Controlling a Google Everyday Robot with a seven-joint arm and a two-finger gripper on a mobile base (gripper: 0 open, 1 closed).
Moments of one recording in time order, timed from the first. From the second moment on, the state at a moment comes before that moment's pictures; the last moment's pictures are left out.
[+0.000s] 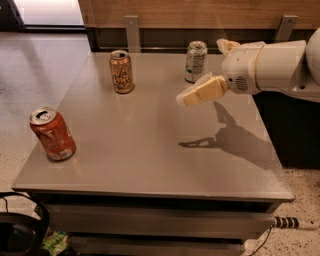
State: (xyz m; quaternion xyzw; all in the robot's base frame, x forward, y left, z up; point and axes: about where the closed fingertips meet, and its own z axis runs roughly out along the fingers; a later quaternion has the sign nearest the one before) arm 0.580 -0.096 0.960 -0.45 0.70 0.15 0.54
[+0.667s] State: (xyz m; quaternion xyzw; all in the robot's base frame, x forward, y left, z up) arm 0.589 -0.080 0.961 -0.45 0.69 0.16 0.54
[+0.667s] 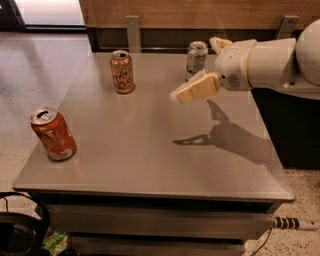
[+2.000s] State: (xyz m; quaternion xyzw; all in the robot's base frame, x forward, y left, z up) arm 0.658 0.021 0.931 -0.41 0.66 0.21 0.59
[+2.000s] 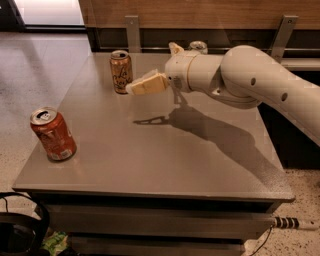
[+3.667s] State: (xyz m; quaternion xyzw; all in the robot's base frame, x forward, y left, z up) arm 0.709 0.084 0.887 -0.35 0.65 0.30 0.60
